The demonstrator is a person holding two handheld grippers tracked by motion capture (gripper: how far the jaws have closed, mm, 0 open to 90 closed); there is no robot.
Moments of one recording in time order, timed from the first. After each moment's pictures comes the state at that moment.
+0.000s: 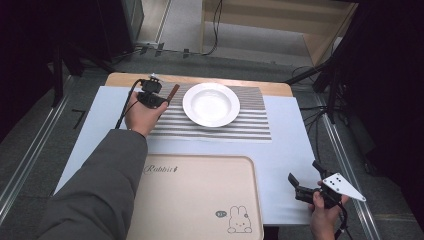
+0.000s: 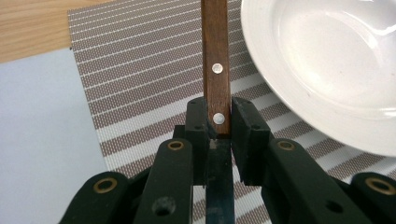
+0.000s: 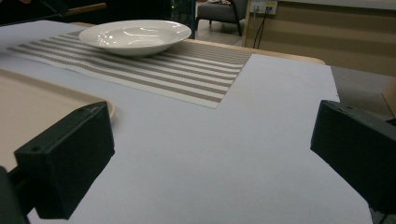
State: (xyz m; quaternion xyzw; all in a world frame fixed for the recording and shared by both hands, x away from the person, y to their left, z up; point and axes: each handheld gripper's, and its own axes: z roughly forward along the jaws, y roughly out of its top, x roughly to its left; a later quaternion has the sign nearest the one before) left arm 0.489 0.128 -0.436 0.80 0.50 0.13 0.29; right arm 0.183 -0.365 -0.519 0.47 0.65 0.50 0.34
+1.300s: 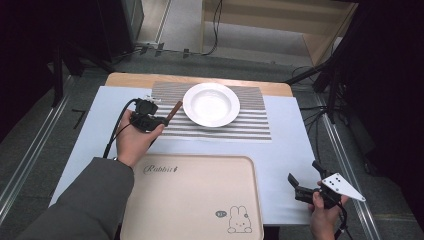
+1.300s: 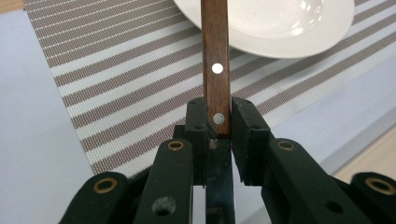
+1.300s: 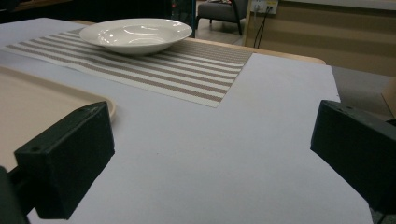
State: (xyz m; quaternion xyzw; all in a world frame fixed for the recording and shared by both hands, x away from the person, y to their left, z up) left arm 0.400 0.138 -0.425 0.82 0.45 0.12 0.32; right arm 0.183 -0.364 -0.519 0.47 0.65 0.49 0.34
